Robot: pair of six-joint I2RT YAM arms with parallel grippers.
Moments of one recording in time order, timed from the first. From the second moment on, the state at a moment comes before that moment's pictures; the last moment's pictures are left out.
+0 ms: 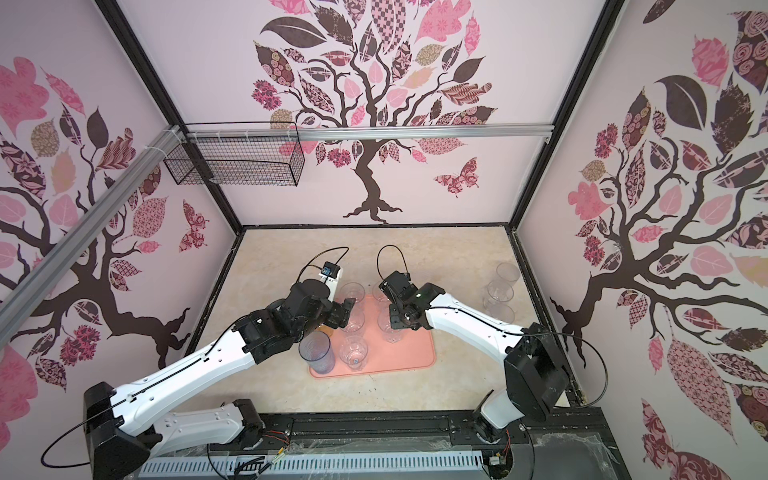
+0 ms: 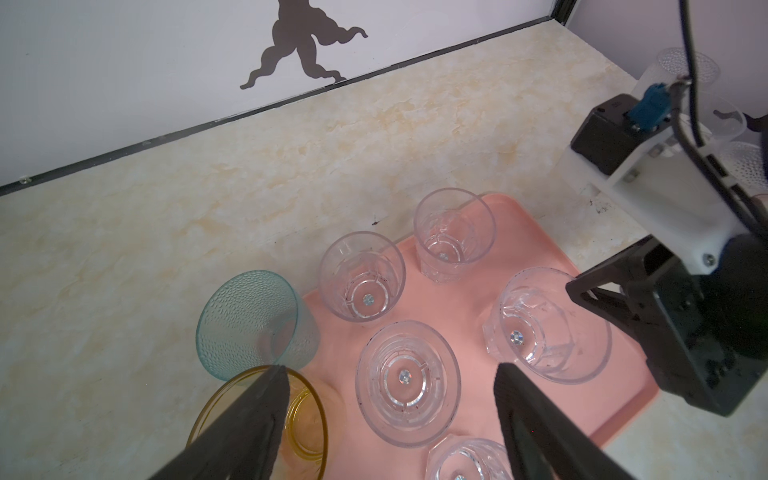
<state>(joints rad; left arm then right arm) -0.88 1.16 1.02 -0.50 -0.38 -0.24 0.75 1.53 1.12 -0.78 0.20 0.62</state>
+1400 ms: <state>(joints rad) -0.88 1.20 1.00 -0.47 -0.35 -0.24 0.74 1.59 1.24 -0.79 0.16 0.59</state>
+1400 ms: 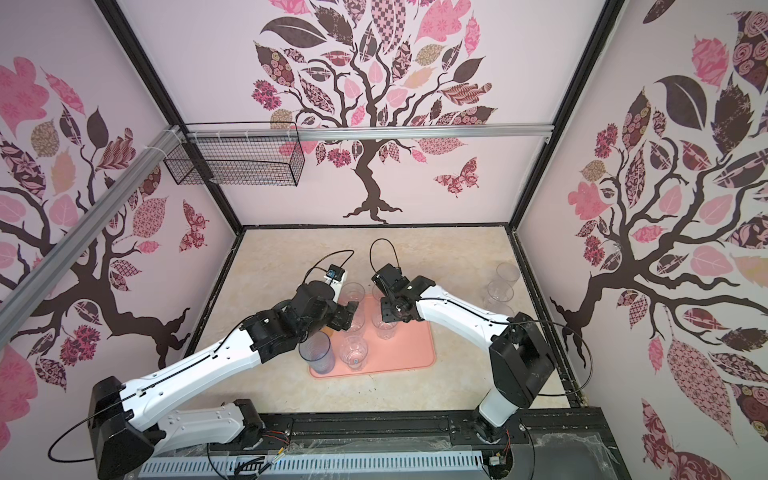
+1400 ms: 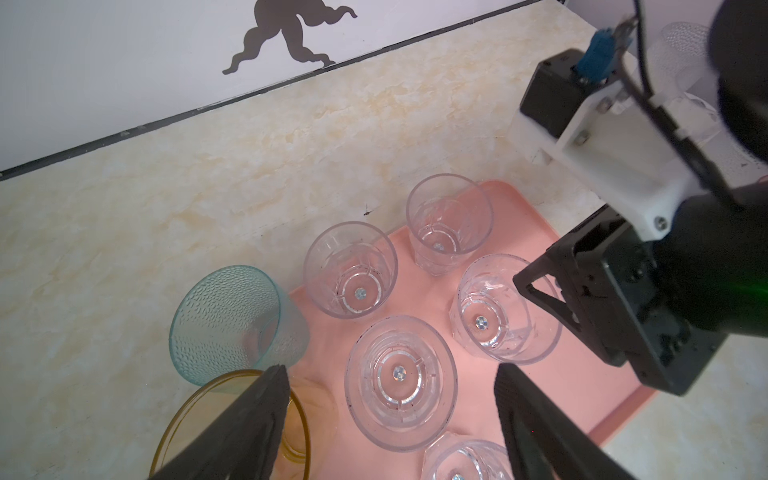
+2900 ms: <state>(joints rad) -0.99 1.52 1.17 -0.31 -0.20 0.11 -0.04 1.55 1.14 -0.63 0.28 0.66</state>
